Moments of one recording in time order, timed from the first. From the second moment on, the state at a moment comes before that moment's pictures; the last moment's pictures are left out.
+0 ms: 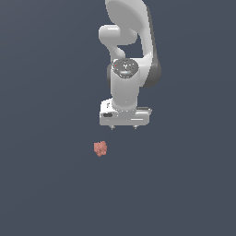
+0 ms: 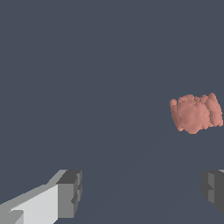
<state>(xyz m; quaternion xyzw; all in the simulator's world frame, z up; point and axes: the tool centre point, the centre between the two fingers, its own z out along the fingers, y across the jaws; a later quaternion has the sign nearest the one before) 0.000 0.026 0.160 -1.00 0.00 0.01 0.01</state>
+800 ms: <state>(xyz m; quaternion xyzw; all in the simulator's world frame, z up) 0.018 0.035 0.191 -1.00 -0.01 -0.03 0.02</state>
